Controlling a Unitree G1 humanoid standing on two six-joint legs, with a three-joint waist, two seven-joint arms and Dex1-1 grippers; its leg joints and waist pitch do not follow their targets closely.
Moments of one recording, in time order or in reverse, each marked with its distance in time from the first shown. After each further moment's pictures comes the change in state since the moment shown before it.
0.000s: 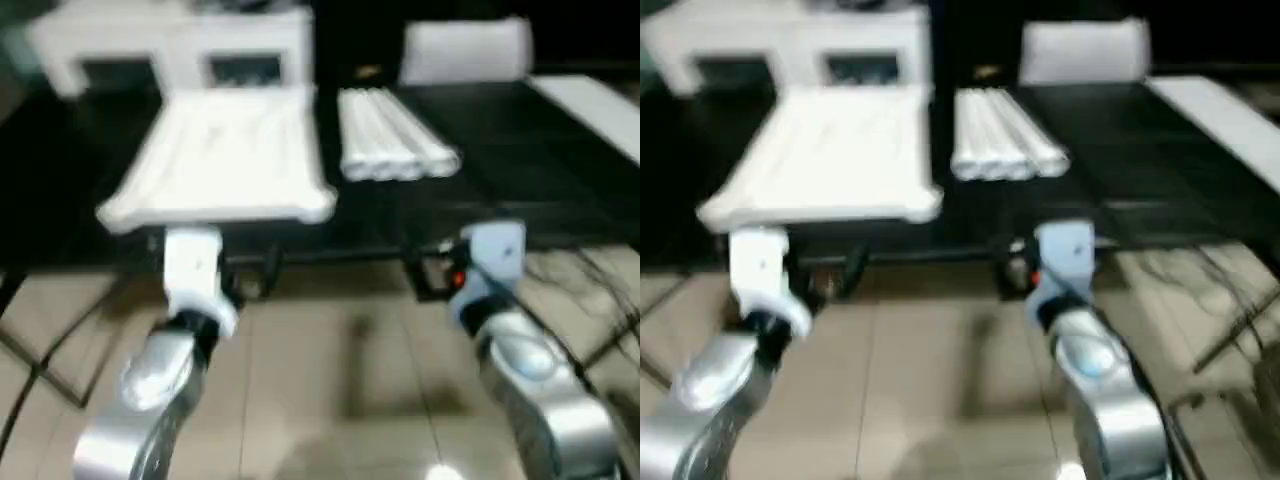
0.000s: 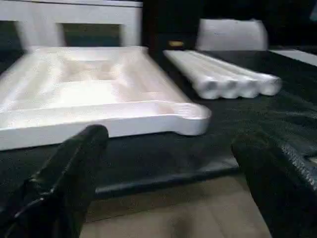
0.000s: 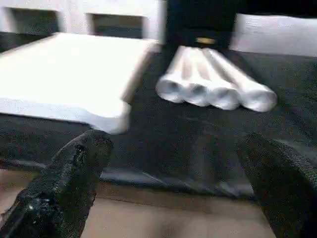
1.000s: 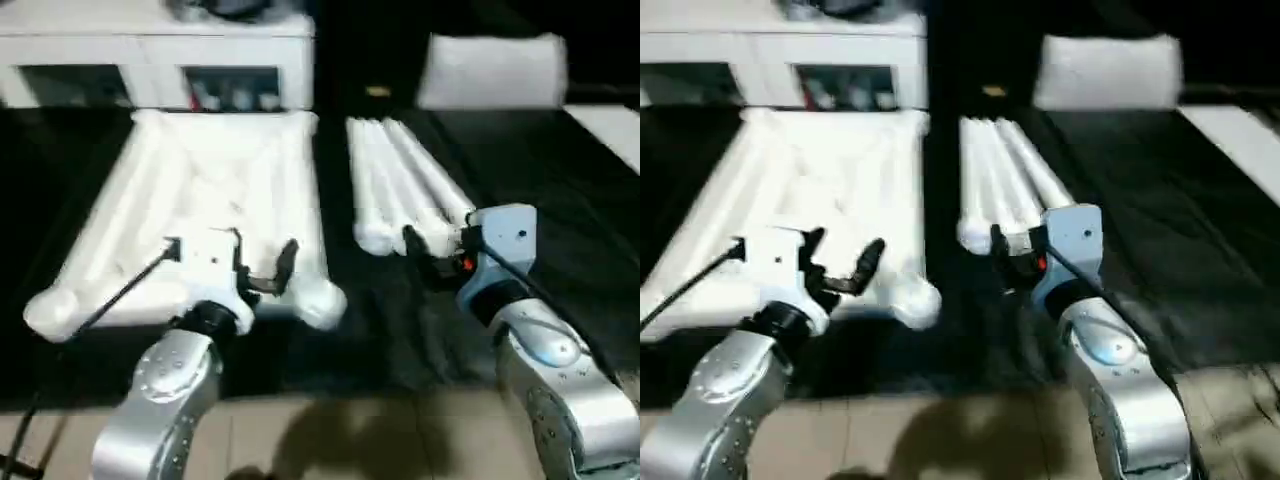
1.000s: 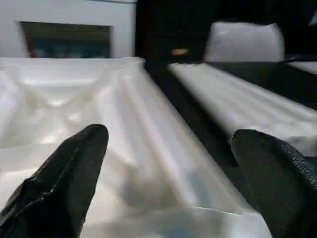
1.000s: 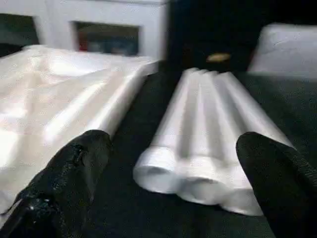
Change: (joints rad) left arm -0.015 -0.052 -0.039 0.008 0.035 -0.007 0.009; right arm -0.022 -0.034 -0.034 -0.081 0.047 0.105 0.072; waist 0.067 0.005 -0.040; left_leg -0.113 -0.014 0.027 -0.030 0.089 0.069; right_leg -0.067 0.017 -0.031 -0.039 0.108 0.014
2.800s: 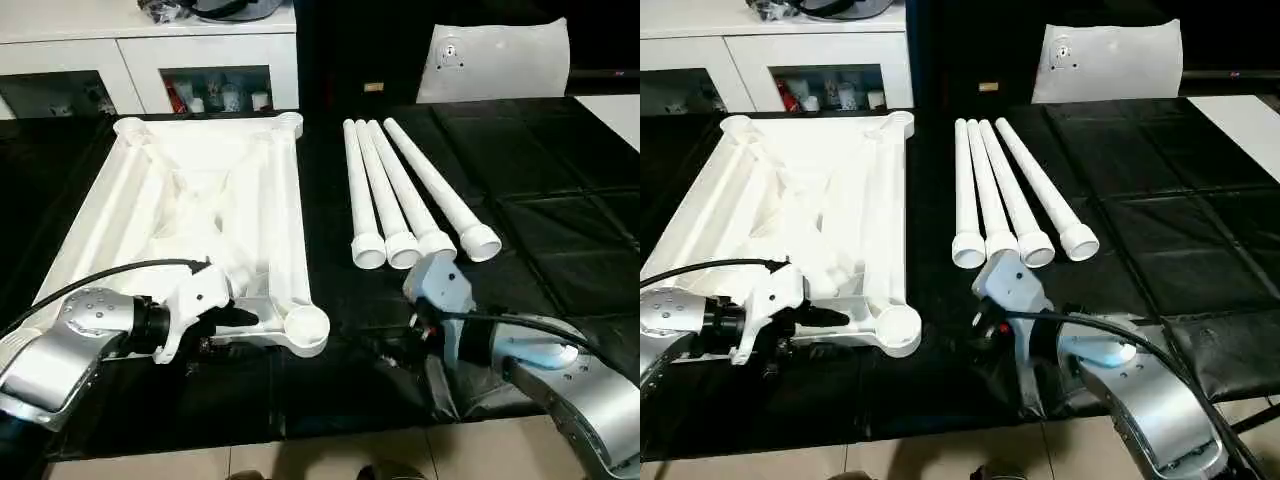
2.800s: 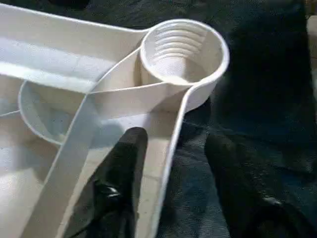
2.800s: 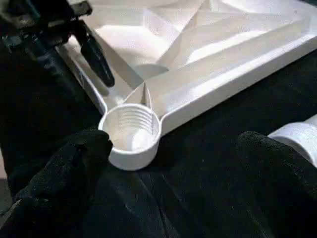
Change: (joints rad) left arm -0.258 0.614 -0.176 0.528 -0.036 -0.222 -1.081; right arm -0.017 -0.402 0.170 0.054 0.111 -0.080 0.585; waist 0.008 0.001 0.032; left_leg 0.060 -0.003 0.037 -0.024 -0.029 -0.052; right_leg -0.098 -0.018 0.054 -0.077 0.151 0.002
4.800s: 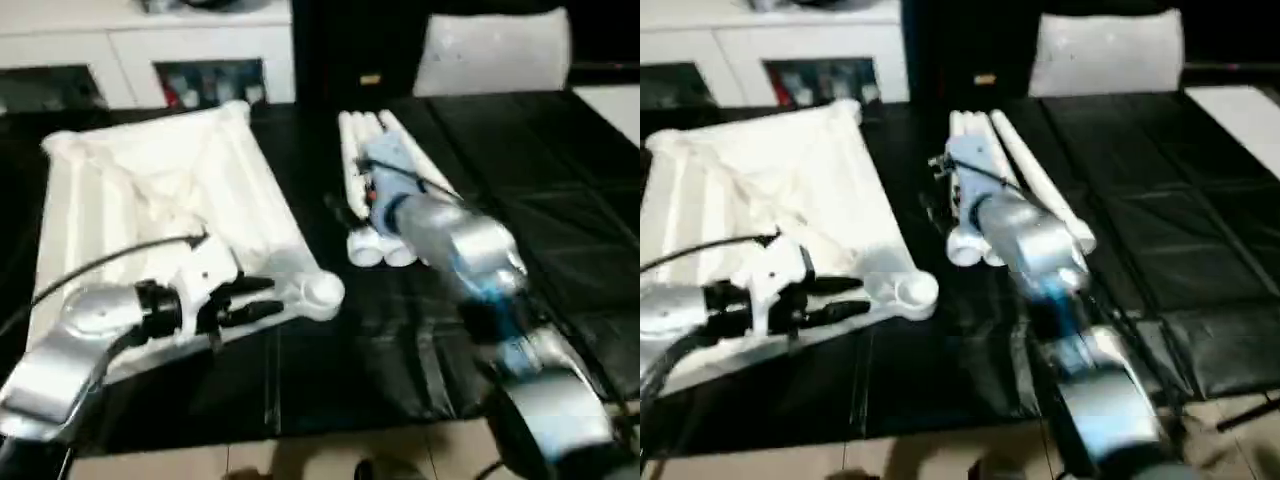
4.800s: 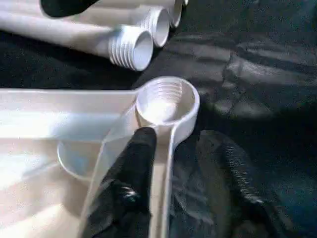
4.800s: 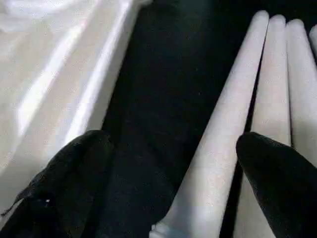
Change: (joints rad) left arm 0.078 -0.090 0.145 -0.290 -0.047 0.150 0.192; right arm -0.752 0.470 -0.124 1.028 -0.127 0.044 -0.511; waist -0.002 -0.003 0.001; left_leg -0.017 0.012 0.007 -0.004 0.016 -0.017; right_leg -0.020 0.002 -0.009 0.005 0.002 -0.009
